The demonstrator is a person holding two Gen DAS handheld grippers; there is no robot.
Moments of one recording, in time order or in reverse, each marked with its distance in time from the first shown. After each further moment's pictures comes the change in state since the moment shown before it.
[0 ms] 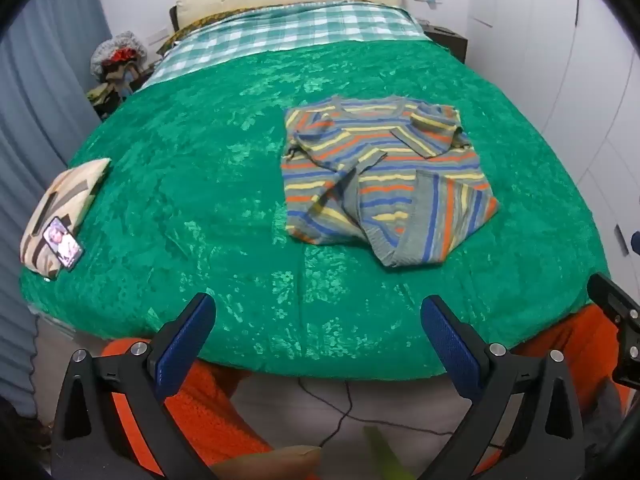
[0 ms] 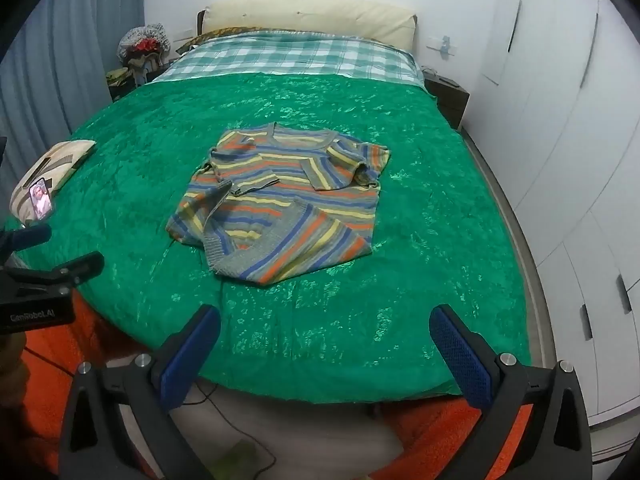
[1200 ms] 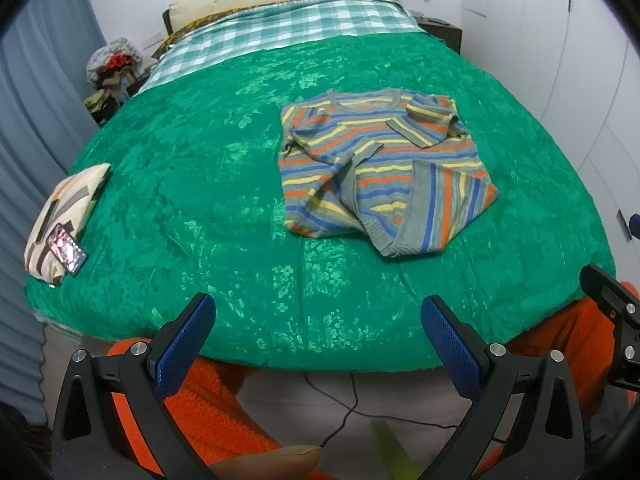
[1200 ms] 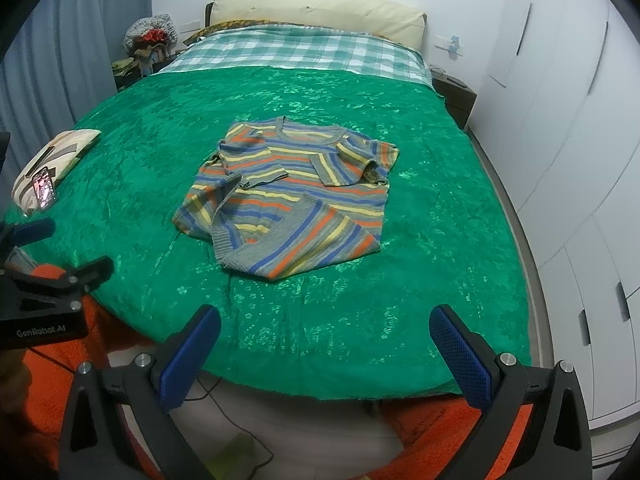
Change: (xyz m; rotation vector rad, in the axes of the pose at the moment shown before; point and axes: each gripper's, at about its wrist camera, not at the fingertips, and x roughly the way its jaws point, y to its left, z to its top) left arm -0.001 -0.005 -0.004 0.041 0.017 0.016; right arm -0.001 0.013 0.001 -0.033 0.027 -0.001
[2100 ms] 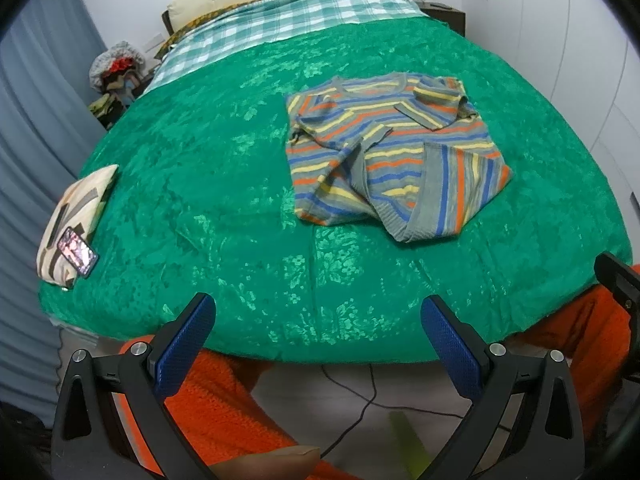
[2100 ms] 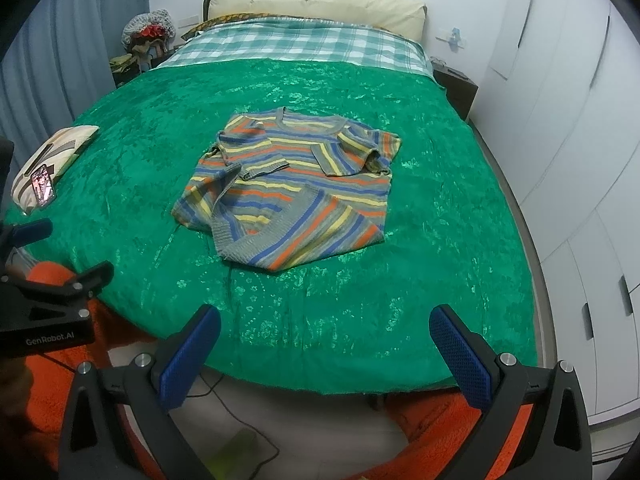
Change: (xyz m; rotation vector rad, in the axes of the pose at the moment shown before) left arm 0.011 -0.005 -0.007 0.044 0.035 0.058; right arm 0.009 0.002 -0.004 0.007 0.028 0.003
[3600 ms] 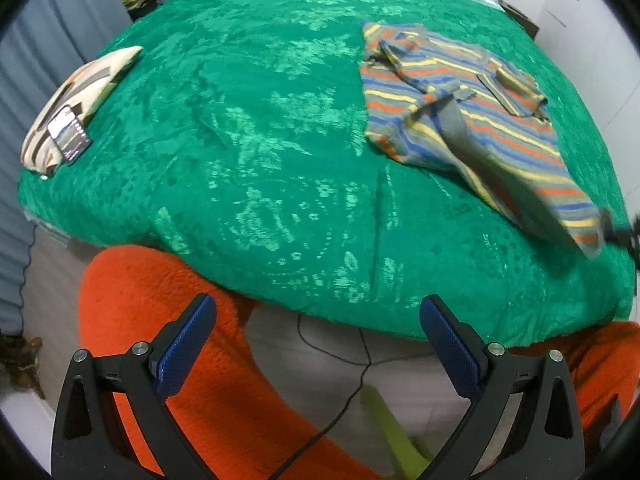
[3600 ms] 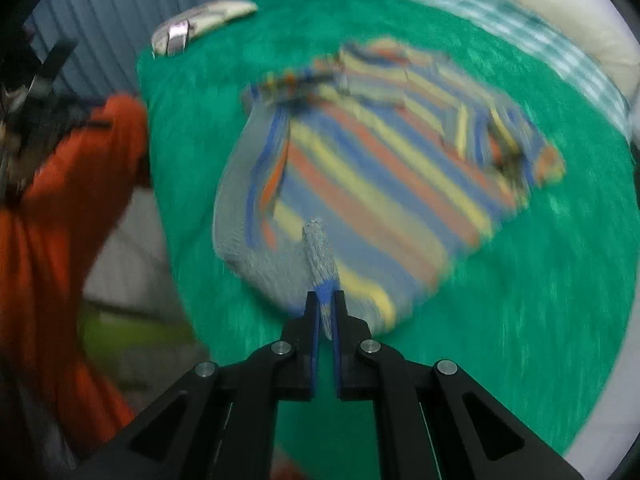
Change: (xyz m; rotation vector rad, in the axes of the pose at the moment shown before) left arm 0.072 0.071 -0.035 -0.277 0.215 -0.054; right arm 0.157 -0.098 0.011 -0.621 0.210 0.491
